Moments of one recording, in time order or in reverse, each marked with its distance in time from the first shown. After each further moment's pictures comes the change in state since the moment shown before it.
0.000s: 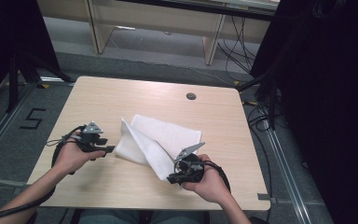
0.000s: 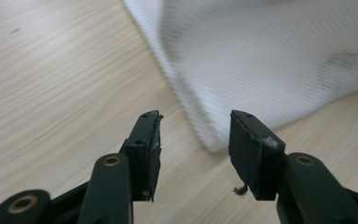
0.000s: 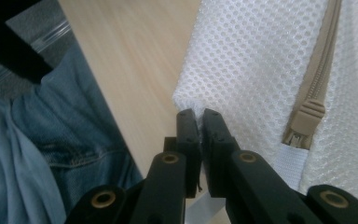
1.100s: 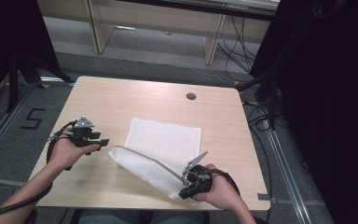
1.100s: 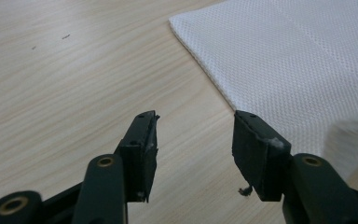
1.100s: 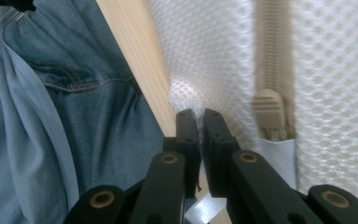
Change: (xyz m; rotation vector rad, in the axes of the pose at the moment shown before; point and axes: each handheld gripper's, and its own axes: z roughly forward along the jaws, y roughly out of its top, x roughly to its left) left arm 0.015 -0.001 -0.001 -0.037 0.037 -0.049; right arm -0.013 -0.036 0.001 0.190 0.036 -0.021
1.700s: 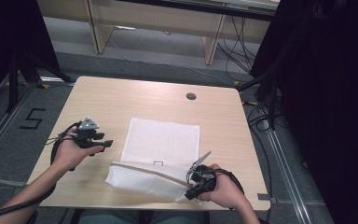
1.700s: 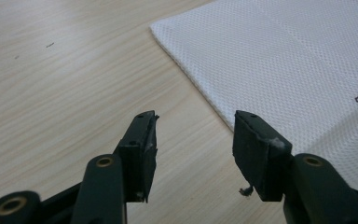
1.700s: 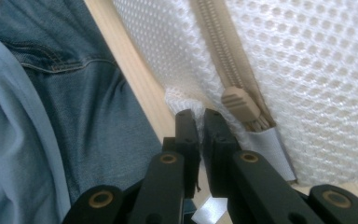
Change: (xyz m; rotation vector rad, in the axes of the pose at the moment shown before) left arm -0.014 0.004 0.004 -0.023 -0.022 0.023; right arm -0.012 -0.009 0.000 0.043 0.002 0.043
